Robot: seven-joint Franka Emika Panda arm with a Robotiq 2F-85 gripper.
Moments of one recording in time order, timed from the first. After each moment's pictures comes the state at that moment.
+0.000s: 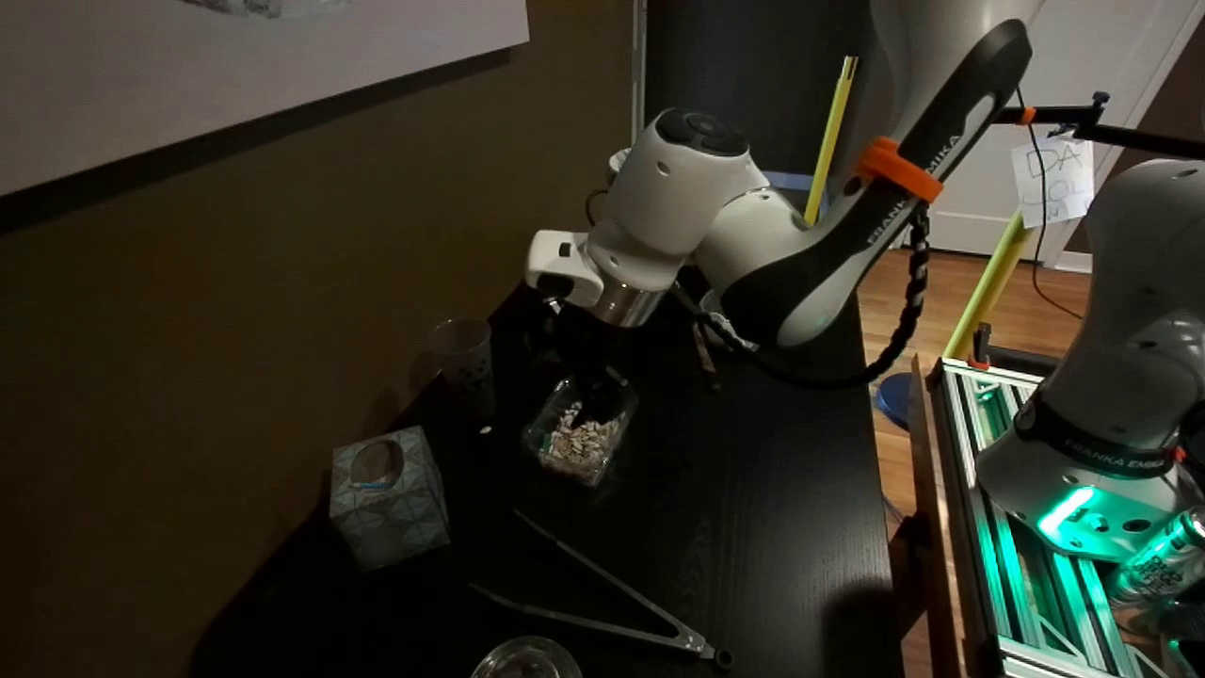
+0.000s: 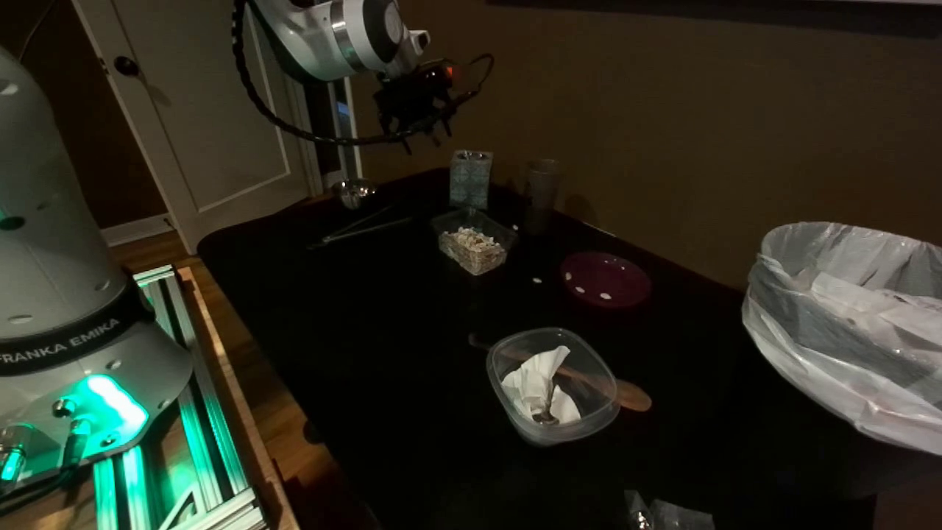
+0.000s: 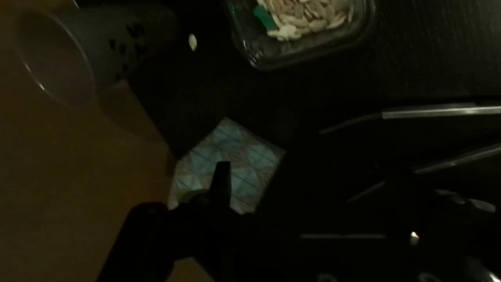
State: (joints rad) arm 0.30 0.20 -0.01 -2.35 -0.55 2.99 -0.39
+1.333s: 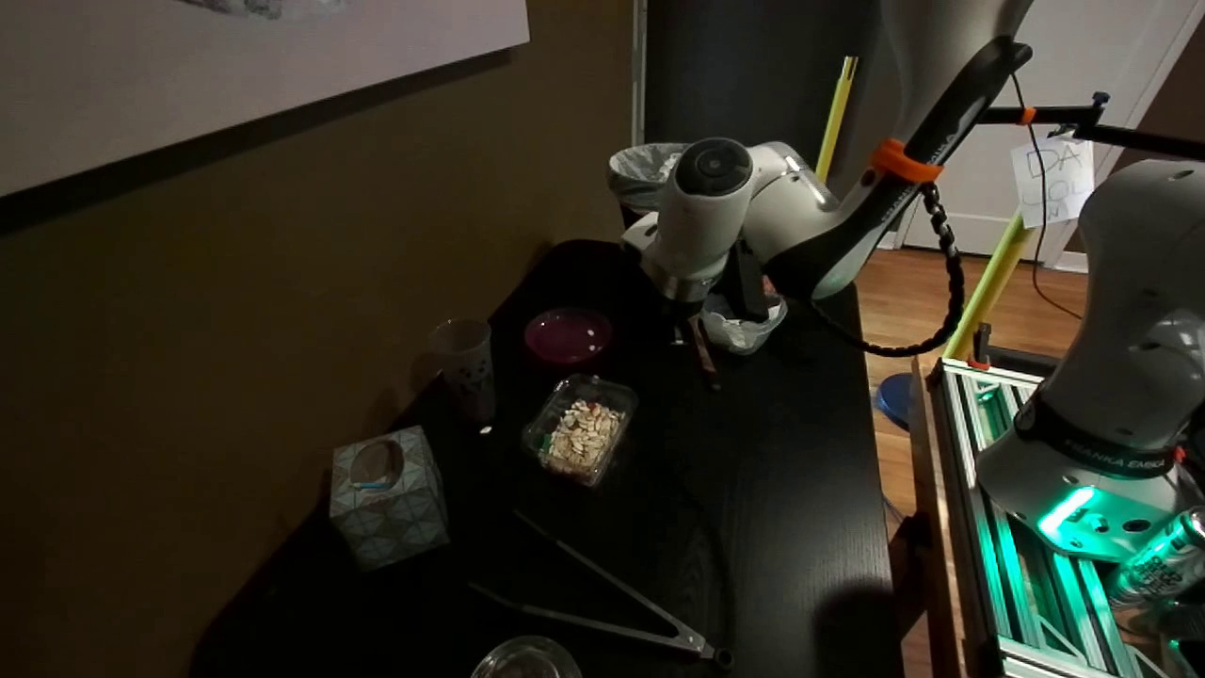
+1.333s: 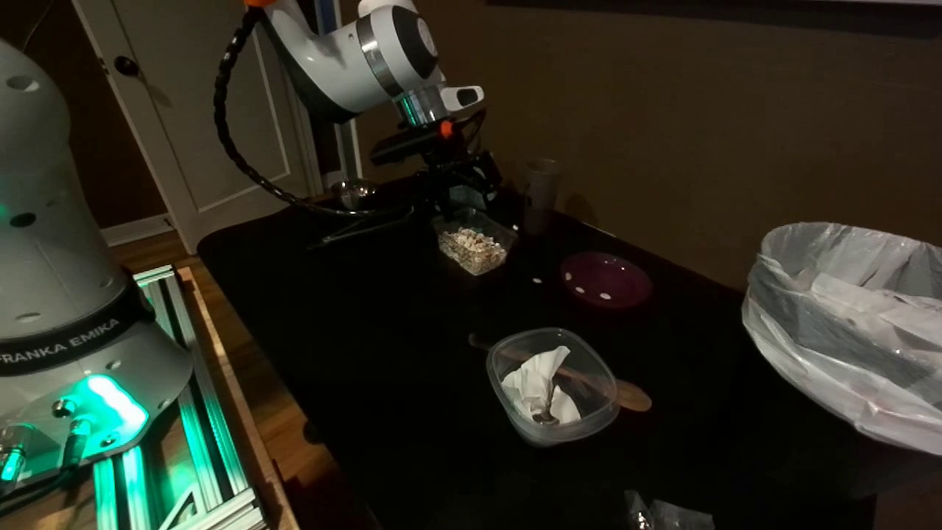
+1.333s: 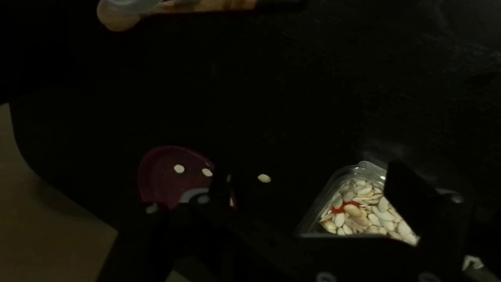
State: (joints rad) arm 0.39 0.16 -0.38 -2.47 -0.89 2.70 0.42
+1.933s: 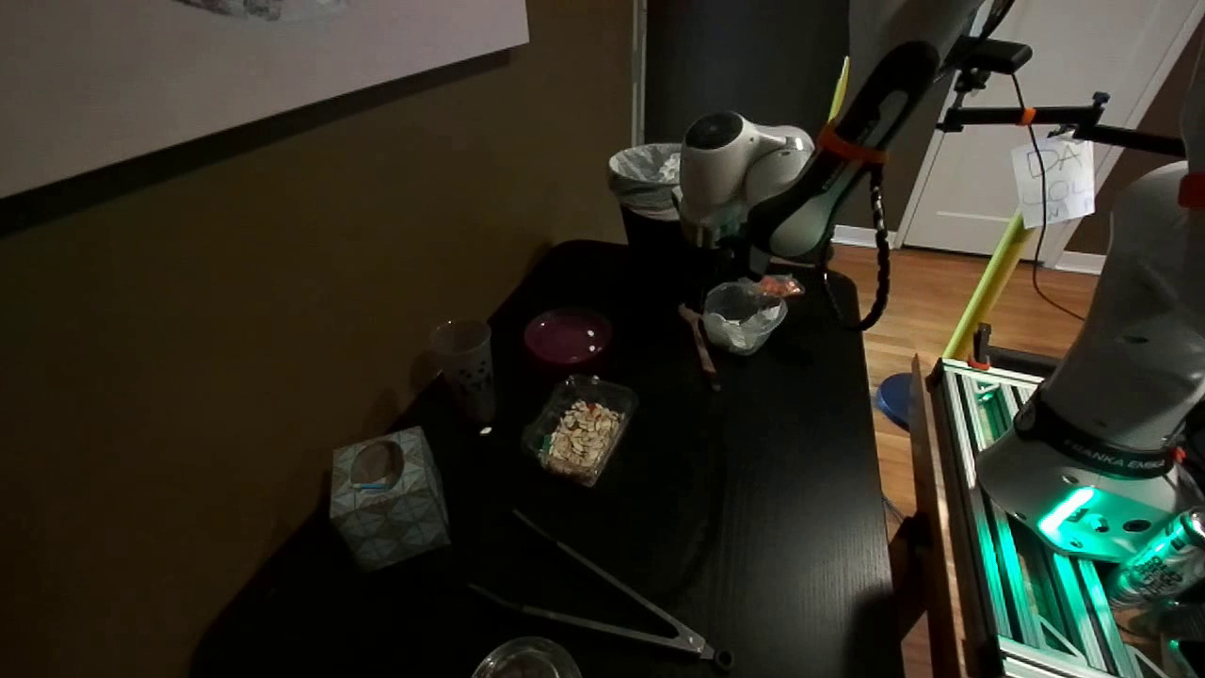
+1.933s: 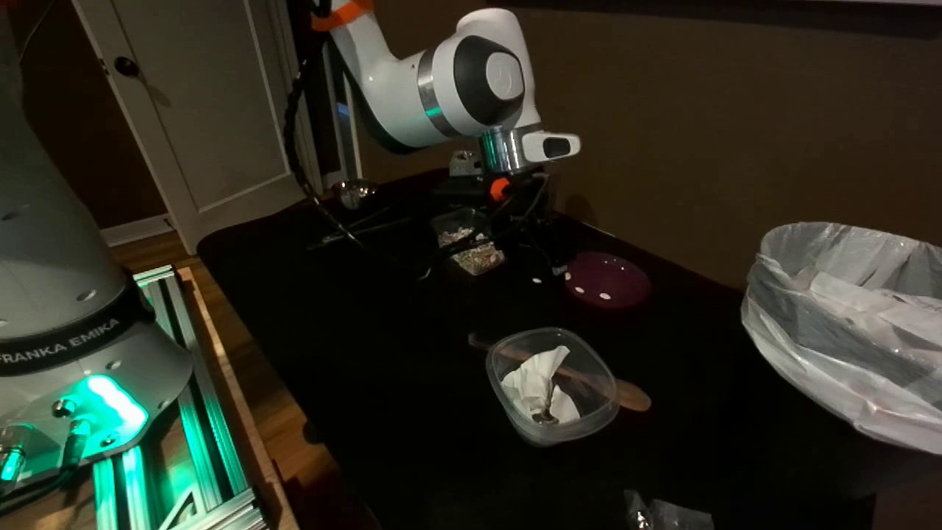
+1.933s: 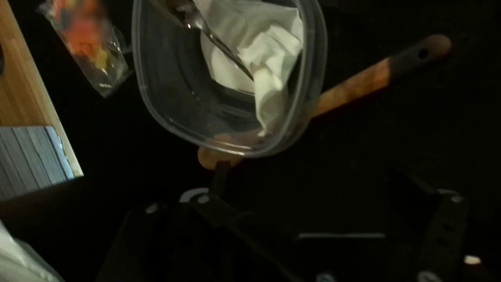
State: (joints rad) arm 0.02 0.26 -0.36 -2.39 -0.71 2.70 0.43
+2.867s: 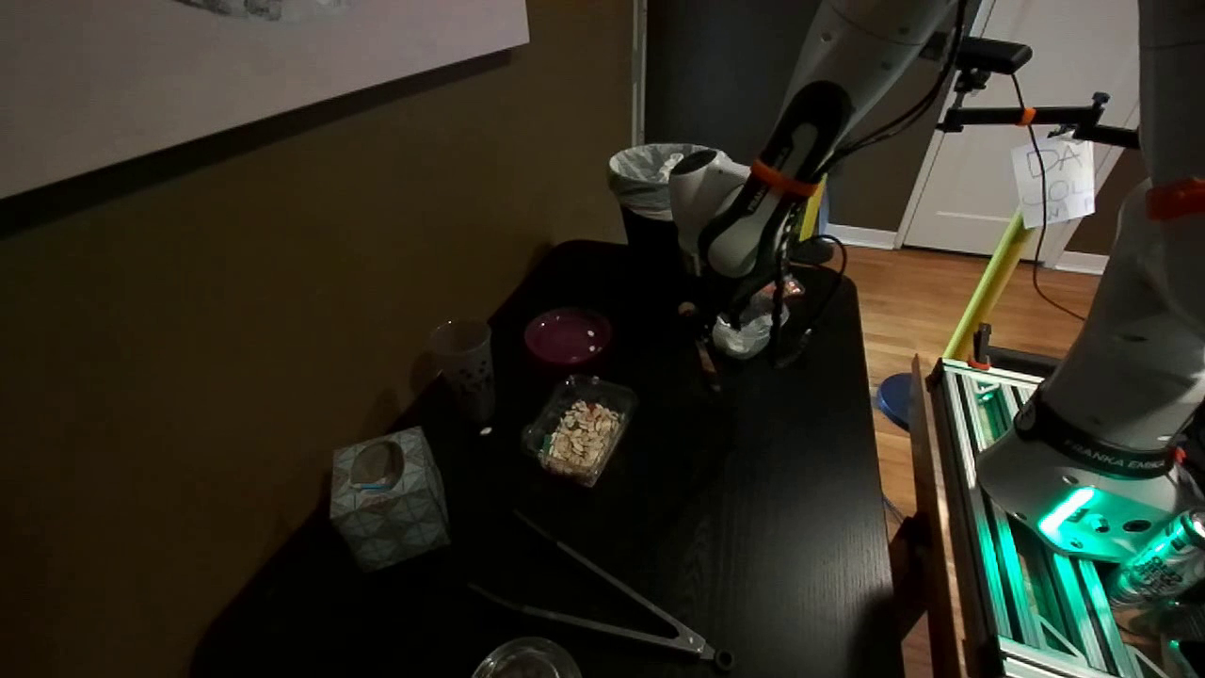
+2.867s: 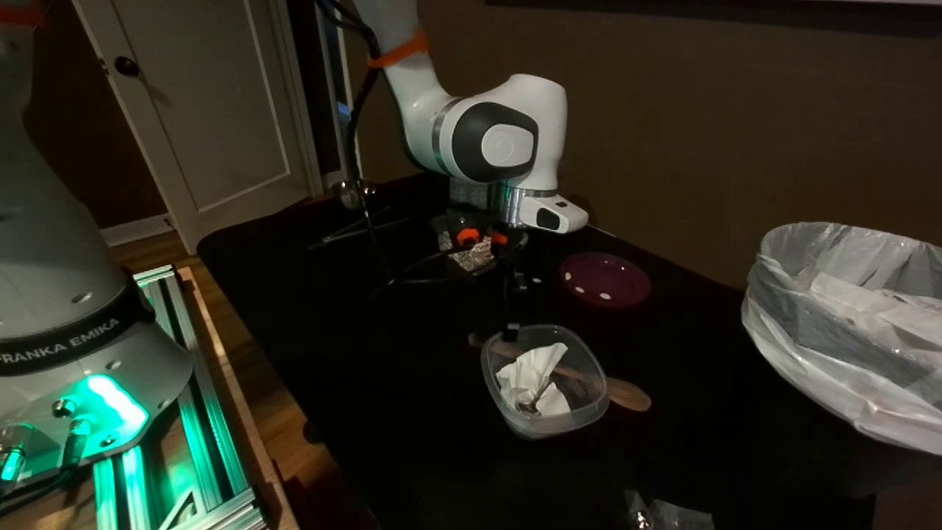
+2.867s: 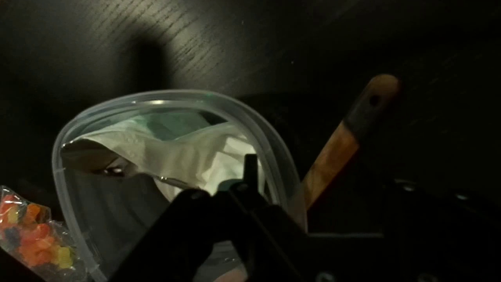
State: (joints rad) arm -0.04 0.45 -0.28 -2.30 -0.21 2.59 0.47
